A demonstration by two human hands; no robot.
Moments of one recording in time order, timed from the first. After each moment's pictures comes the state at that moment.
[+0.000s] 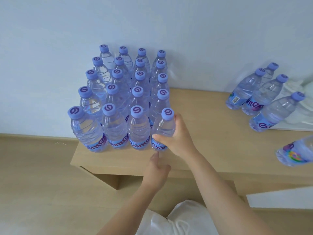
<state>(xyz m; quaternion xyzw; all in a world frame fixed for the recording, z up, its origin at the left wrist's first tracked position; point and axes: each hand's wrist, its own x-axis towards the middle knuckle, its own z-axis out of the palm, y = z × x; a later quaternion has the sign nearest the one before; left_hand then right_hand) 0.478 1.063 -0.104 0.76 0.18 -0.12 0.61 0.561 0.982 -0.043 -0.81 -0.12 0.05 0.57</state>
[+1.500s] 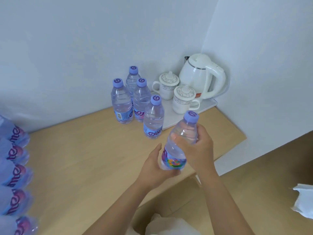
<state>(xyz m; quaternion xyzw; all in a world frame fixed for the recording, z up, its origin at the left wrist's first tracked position) 0.619 0.742 -0.082 0.77 -0.12 -0.28 0.56 0.593 0.614 -0.014 -0.77 0.22 -0.24 0.55</state>
